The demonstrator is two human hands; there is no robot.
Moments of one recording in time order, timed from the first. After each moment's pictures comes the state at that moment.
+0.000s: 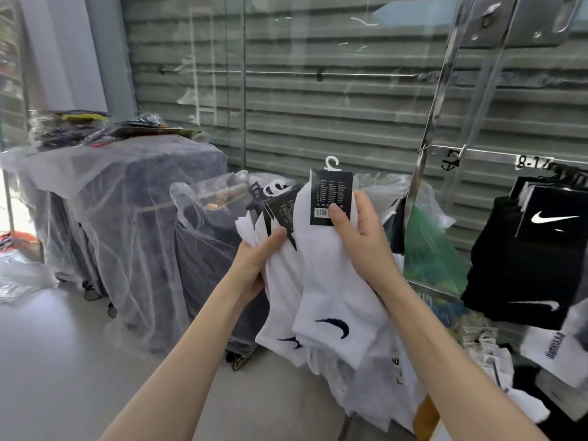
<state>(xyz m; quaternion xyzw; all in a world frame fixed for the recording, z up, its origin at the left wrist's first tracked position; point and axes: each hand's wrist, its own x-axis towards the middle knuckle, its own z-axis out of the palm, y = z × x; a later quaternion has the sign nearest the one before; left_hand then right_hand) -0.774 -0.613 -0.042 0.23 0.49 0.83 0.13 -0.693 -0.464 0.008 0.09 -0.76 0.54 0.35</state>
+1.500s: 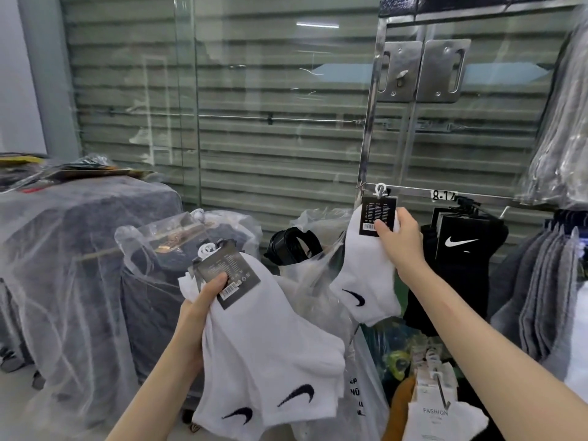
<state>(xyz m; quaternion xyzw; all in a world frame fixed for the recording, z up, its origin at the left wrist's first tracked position) -0.753 -0.618 -0.050 0.11 0.48 0.85 0.19 -0.677 -0.330 0.041 -0.18 -0.76 0.39 0.49</state>
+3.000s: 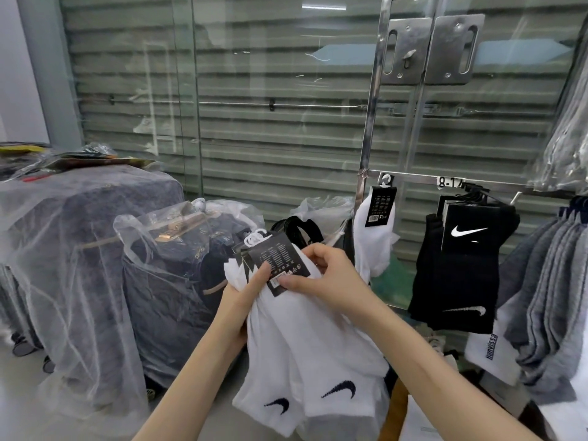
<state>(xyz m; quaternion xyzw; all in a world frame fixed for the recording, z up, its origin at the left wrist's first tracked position) -0.732 -0.569 -0.043 0.20 0.48 0.84 0.16 -0.657 -0.437 0.009 -0.02 -0.84 0.50 0.23</state>
